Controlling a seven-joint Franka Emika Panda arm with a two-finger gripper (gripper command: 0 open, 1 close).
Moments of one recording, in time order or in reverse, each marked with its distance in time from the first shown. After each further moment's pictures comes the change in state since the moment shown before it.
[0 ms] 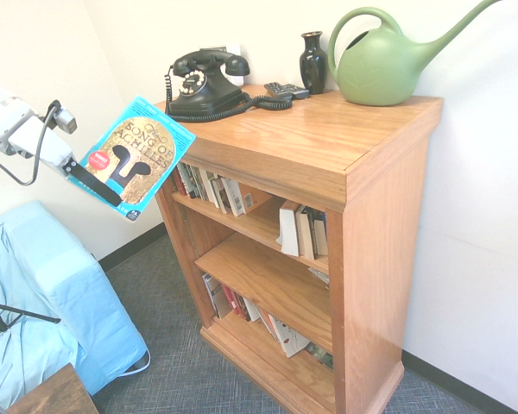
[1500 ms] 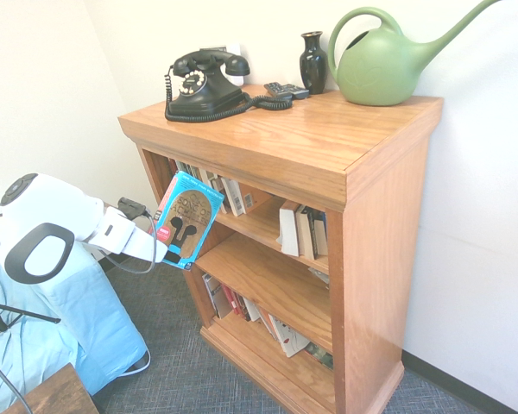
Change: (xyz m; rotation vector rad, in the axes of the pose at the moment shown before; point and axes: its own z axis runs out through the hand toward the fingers) arm -0.064 -0.012 0.201 0.419 -0.189 -0.021
